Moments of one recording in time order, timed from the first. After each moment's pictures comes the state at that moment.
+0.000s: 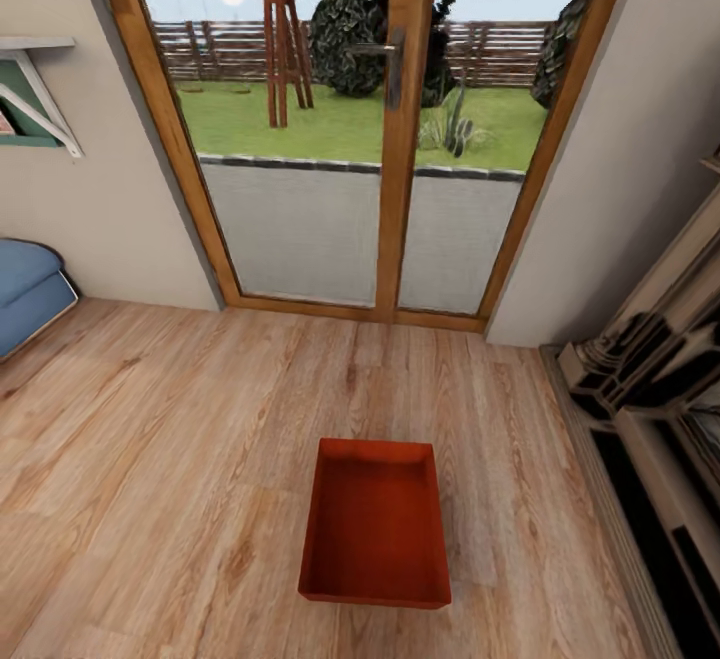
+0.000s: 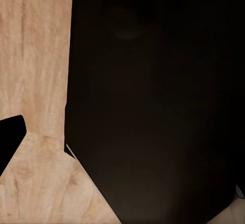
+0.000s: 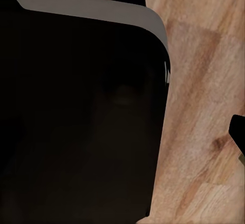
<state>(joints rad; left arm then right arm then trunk) -0.22 -0.02 0.01 0.00 0.19 0.10 0.09 -0.22 0.03 0.58 0.02 -0.51 -0.12 -0.10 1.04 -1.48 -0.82</state>
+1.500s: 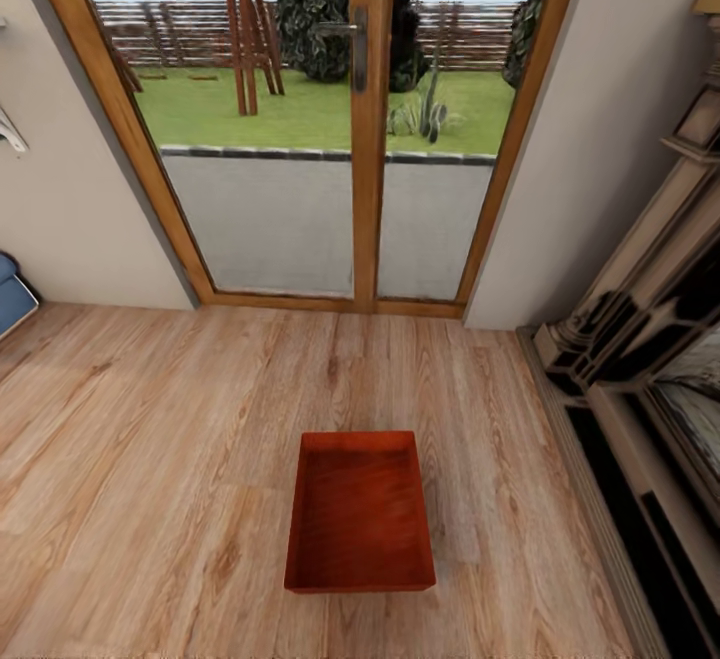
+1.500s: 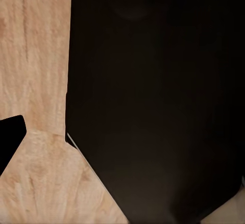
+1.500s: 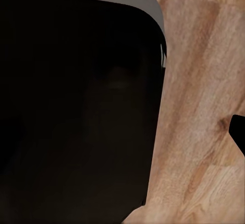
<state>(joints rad) -0.22 -0.02 0.01 0.00 0.19 0.10 0.09 -0.22 0.02 0.58 0.02 -0.51 -0.12 -0.10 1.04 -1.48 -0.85</state>
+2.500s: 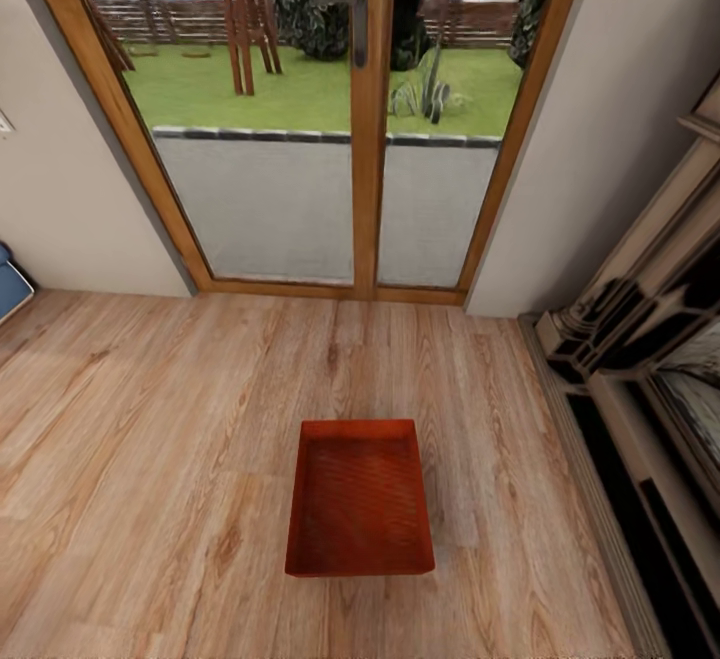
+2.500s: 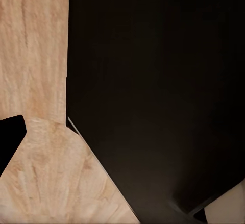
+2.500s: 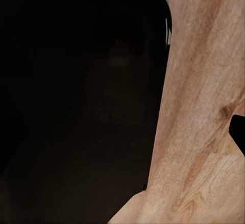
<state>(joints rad) -0.22 -0.02 0.01 0.00 0.19 0.10 0.09 -0.22 0.02 0.58 0.02 -0.51 -0.12 -0.10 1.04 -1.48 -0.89</state>
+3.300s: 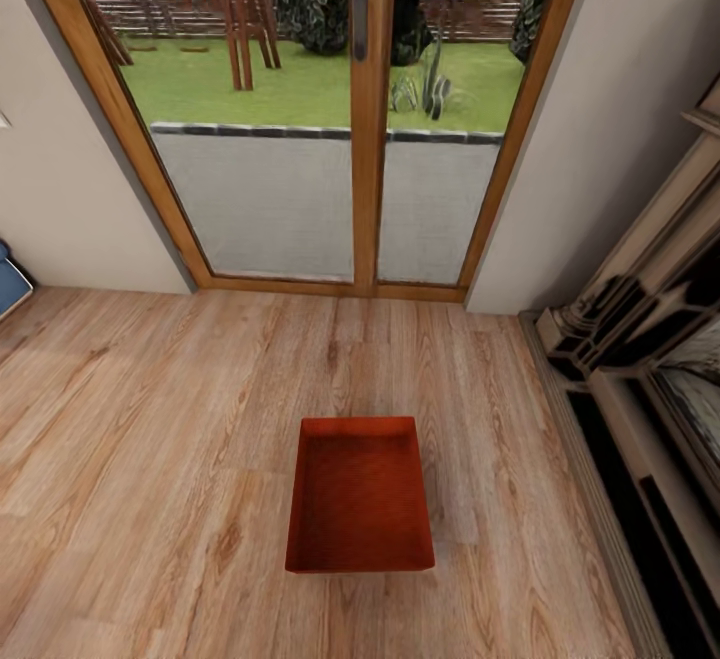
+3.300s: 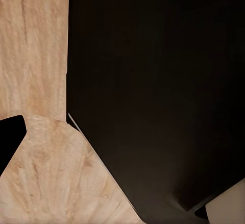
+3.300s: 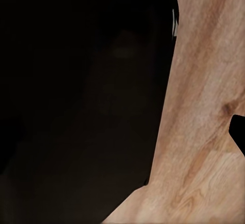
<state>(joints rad) -0.22 -0.02 0.01 0.00 0.19 0.10 0.09 -0.22 0.02 0.58 0.02 -0.50 -0.11 -0.09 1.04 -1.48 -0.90</state>
